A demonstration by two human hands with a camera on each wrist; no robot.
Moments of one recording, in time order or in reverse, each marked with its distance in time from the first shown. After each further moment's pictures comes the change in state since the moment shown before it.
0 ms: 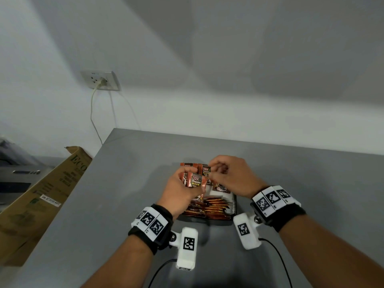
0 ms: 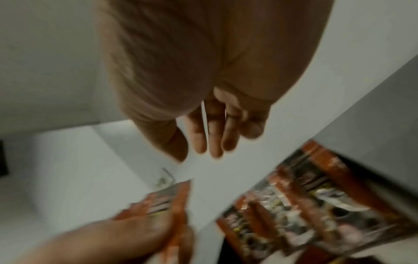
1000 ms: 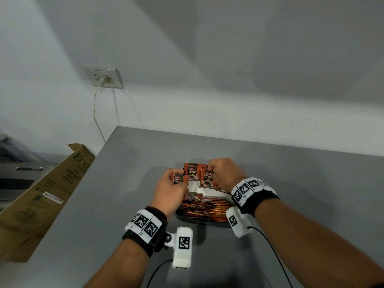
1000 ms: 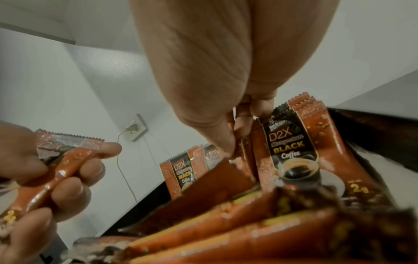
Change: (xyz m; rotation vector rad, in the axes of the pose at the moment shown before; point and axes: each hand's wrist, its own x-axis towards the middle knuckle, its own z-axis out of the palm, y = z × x) left_hand 0.008 -0.008 -0.025 -0.024 0.199 -0.142; right_hand 0.049 0.020 0.042 -0.425 -0.087 0.086
